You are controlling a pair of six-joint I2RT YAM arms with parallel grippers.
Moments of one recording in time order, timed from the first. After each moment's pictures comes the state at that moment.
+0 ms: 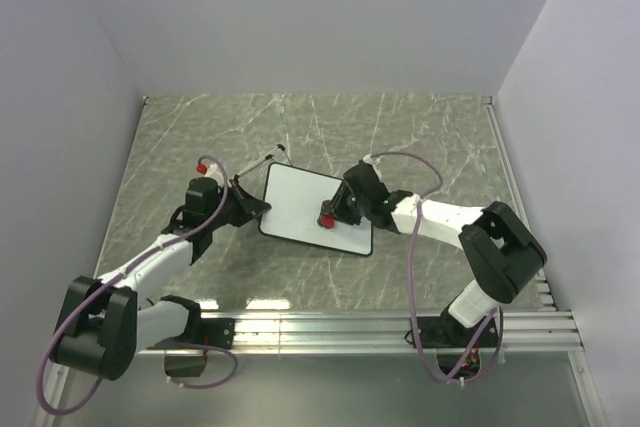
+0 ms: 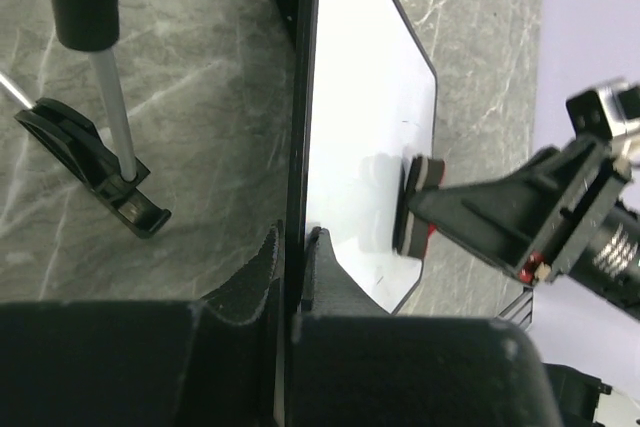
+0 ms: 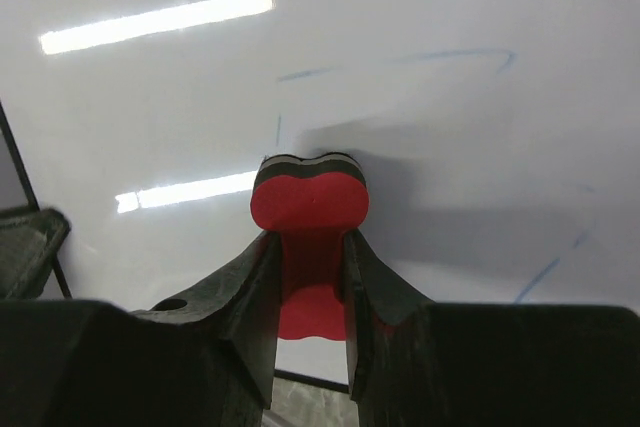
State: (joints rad) left arm -0.27 1.12 0.43 0.19 0.33 -0.83; right arm 0.70 1.61 0.86 -0.08 -0.01 1.03
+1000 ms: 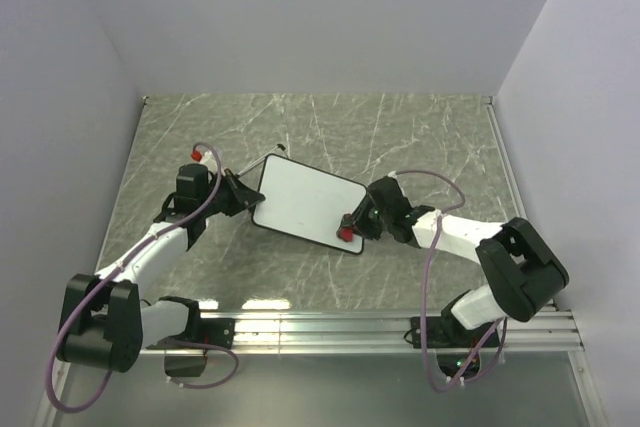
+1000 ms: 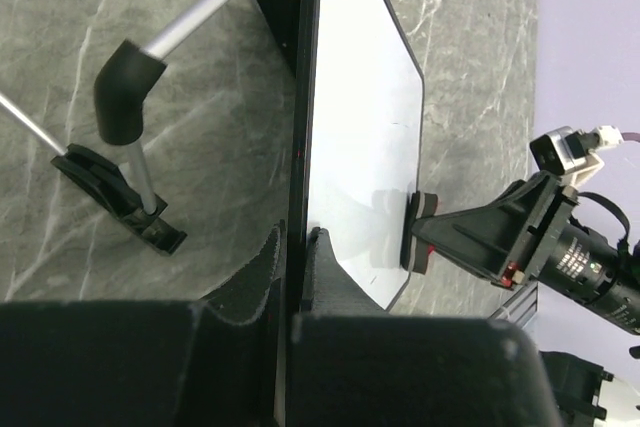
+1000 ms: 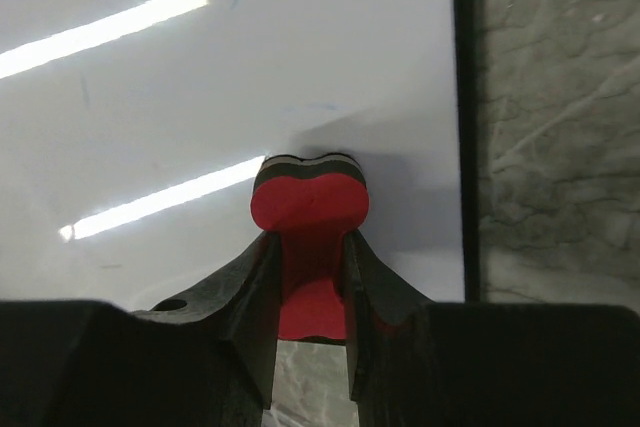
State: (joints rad) left arm -0.17 1.16 0.55 0.08 0.42 -0.72; right arm 0.61 1.48 0.61 0.00 -0.08 1.10
